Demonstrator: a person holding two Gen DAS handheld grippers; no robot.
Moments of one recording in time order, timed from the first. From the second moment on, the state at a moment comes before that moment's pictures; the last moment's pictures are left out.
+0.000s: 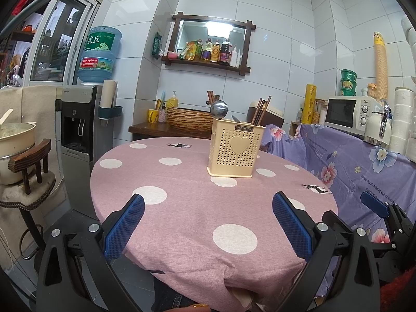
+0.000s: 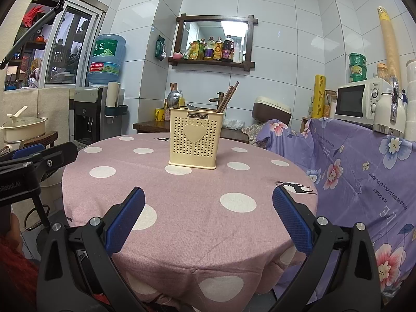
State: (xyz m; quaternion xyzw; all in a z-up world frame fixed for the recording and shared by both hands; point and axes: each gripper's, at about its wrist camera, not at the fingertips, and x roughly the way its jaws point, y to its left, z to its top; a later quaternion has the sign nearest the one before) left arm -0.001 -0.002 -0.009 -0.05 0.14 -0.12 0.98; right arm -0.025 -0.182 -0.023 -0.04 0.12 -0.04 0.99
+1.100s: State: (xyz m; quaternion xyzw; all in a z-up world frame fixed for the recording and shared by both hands) left arm 0.002 0.000 -0.011 -0.05 0.15 -0.12 0.98; right arm -0.020 -0.184 -0.031 -0.04 0.12 -0.04 0.99
